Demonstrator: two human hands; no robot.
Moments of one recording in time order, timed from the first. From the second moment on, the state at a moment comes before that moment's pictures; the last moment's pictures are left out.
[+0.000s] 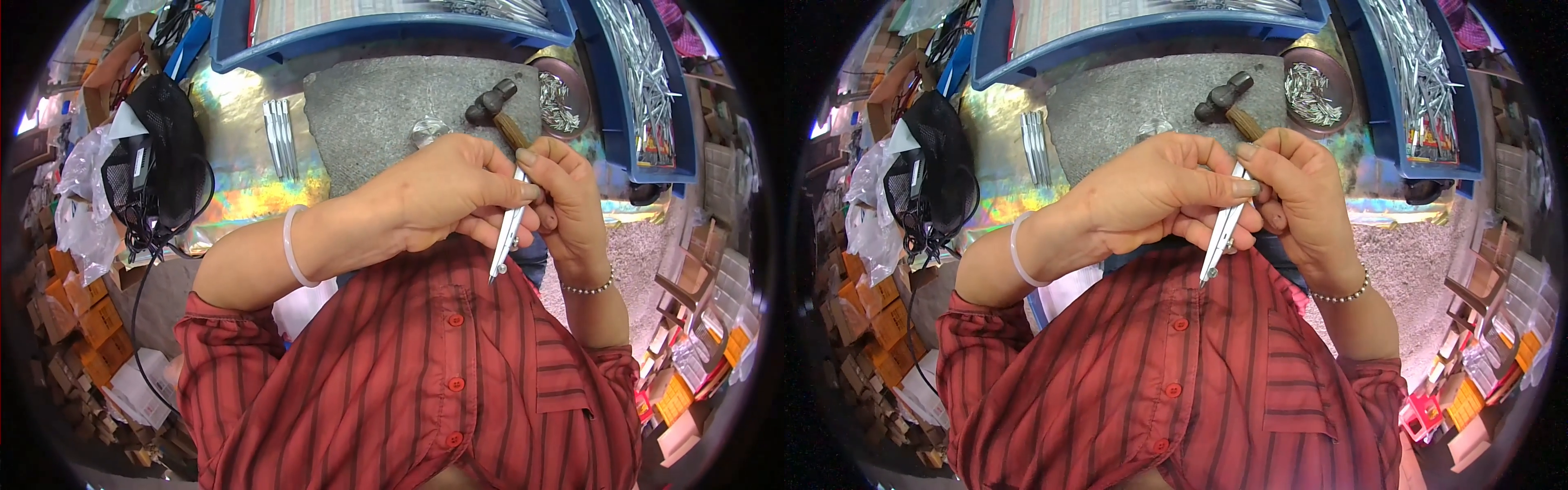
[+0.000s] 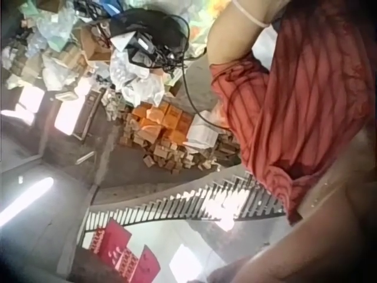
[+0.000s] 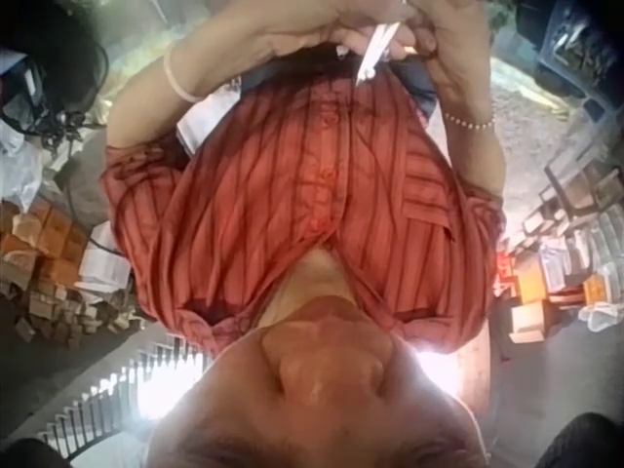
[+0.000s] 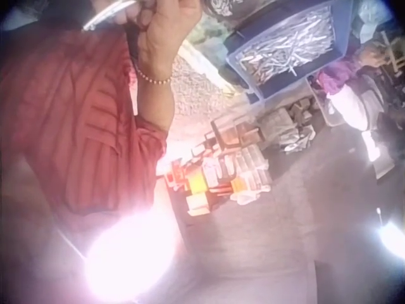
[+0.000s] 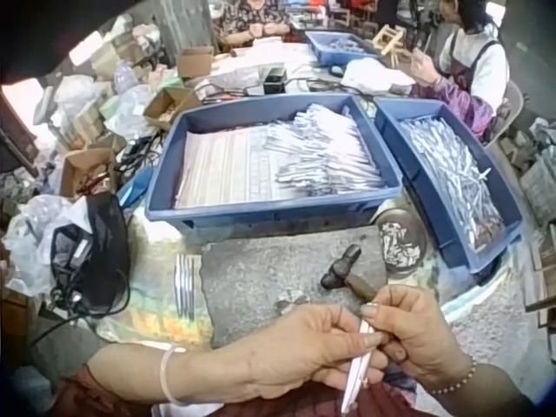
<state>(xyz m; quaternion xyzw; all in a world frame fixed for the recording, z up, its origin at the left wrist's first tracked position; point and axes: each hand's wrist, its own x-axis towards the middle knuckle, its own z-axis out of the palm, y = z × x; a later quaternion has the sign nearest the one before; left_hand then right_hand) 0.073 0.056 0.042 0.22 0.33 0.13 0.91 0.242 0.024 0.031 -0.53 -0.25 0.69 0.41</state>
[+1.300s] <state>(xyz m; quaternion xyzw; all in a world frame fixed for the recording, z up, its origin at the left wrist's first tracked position) 0.032 0.018 0.036 0.25 0.40 0.55 0.69 0.330 0.067 -0.028 -0.79 -0.60 0.00 0.08</state>
